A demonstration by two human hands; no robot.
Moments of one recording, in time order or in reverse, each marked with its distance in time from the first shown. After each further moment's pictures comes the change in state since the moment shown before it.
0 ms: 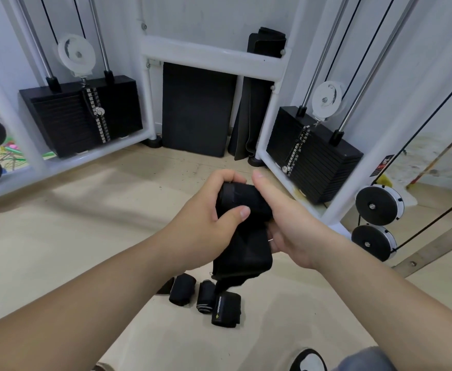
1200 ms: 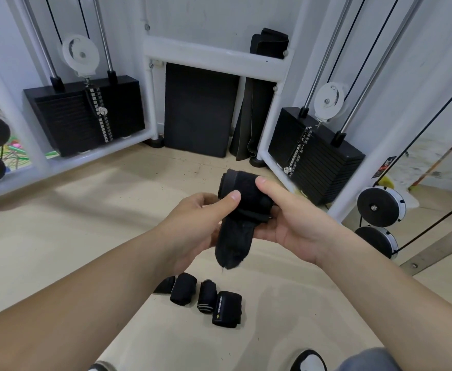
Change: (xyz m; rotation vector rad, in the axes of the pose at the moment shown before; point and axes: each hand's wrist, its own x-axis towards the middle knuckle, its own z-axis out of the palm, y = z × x) left_hand 0.012 -0.017 -0.003 -0.444 0.082 -0.438; right_hand 0.004 0.000 -0.006 0.277 0.071 -0.067
